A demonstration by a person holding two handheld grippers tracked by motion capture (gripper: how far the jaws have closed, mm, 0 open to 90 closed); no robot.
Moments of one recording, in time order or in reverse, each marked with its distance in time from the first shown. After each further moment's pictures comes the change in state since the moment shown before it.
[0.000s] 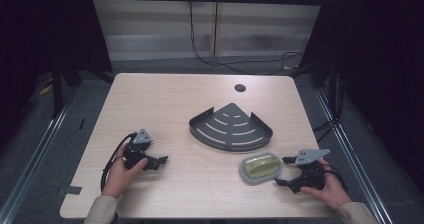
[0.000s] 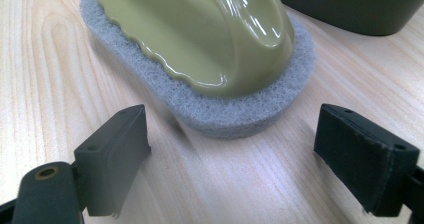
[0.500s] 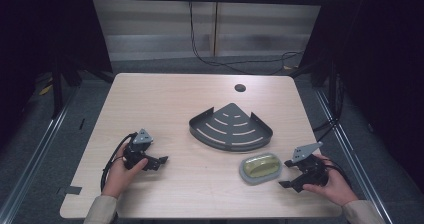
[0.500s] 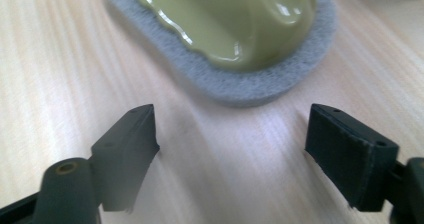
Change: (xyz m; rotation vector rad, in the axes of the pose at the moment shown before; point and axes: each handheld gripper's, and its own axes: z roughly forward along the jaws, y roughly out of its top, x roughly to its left) left arm 0.000 0.000 0.000 0.000 -0.002 0.004; right arm 0.000 0.024 -0.009 0.255 0.060 -0.014
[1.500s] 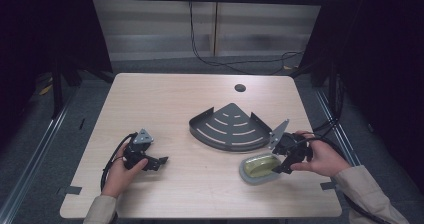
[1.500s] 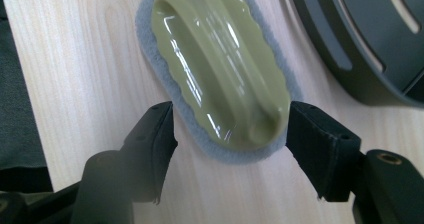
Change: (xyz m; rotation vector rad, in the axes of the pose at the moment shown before) left arm 0.000 0.000 0.000 0.004 -0.002 0.002; right arm 0.008 0.105 -0.018 0.309 0.024 -0.248
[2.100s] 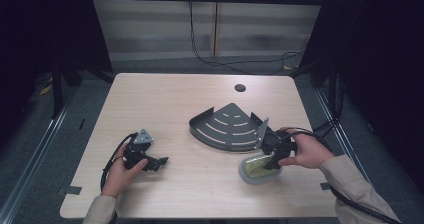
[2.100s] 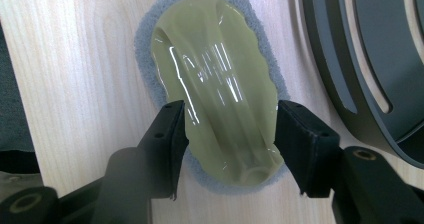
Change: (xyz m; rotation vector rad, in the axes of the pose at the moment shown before) left arm -0.001 0.000 0.000 0.001 -0.005 0.000; right arm -0.006 0.036 0.013 0.108 0.033 -0.100
